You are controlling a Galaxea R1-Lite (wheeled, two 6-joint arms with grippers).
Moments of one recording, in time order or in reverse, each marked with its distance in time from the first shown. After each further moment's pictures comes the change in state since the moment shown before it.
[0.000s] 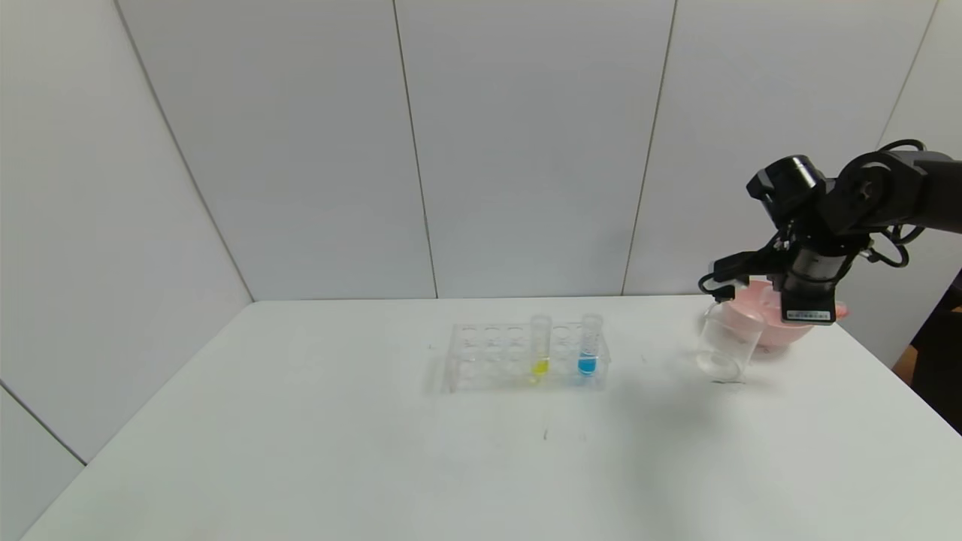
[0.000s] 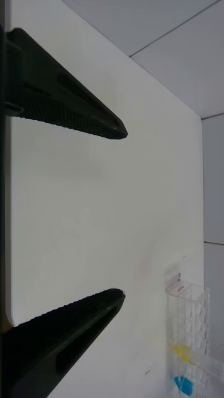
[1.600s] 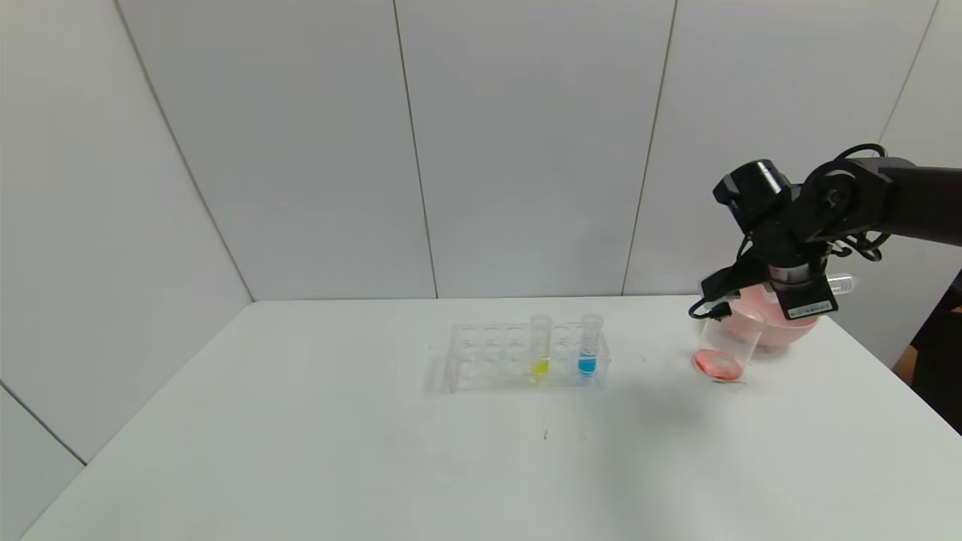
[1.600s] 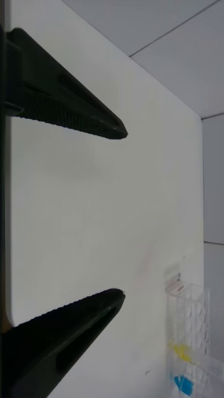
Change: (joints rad) left arm 0.000 0.000 0.000 0.000 0.000 0.000; right arm 0.080 0.013 0.000 -0.027 -0.258 -0.221
